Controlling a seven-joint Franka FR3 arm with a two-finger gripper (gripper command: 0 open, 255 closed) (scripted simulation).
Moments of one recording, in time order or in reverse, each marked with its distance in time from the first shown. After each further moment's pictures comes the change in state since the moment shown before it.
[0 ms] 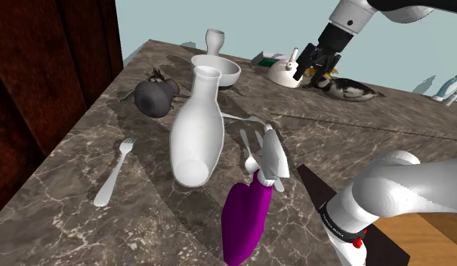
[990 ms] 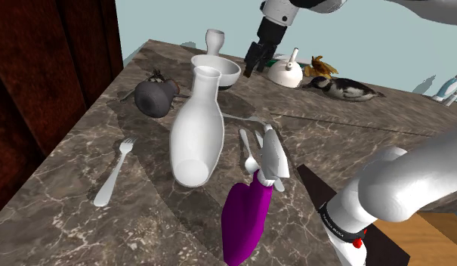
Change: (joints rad) arm 0.172 0.438 0.088 0.262 -0.013 0.155 -0.240
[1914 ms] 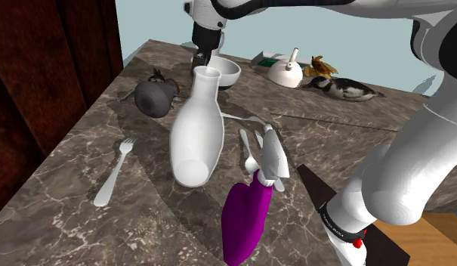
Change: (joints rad) arm 0.147 0.391 0.147 0.324 -0.097 0.037 -0.194
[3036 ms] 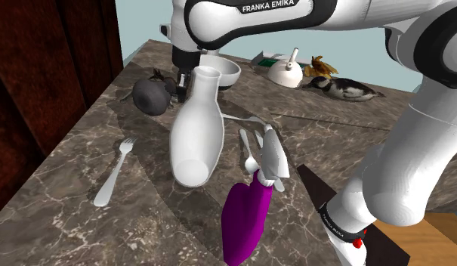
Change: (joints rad) arm 0.045 0.116 0.039 0.004 -0.054 0.098 -0.043
